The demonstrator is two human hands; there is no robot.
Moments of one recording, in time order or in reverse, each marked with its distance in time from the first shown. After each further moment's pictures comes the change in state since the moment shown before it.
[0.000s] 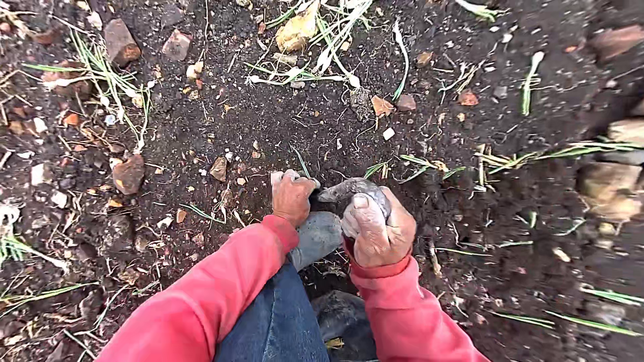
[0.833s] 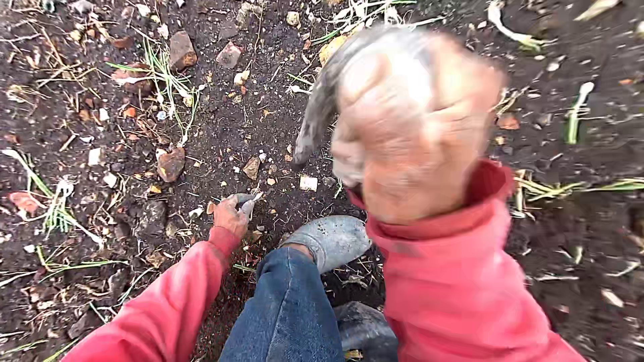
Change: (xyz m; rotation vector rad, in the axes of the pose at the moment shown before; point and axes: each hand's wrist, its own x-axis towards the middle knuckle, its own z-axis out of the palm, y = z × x) left_hand -0.108 -0.094 -0.123 -0.247 0.034 -0.646; right_hand 0.097 -0.142 0.069 0.336 -0.346 -0.285
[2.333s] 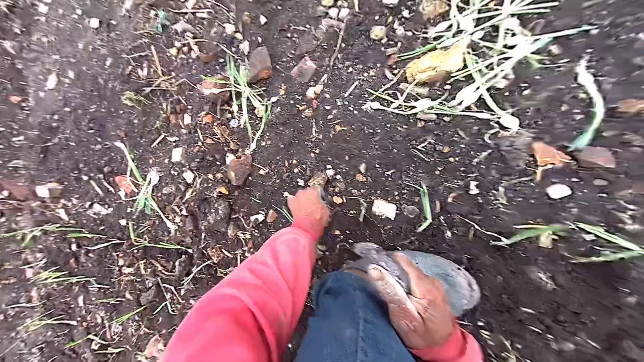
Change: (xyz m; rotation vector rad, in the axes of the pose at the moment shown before) left_hand 0.057 0.043 0.030 0.337 -0.162 -0.165; right_hand -0.176 0.060 0.027 -0.490 -0.086 0.194
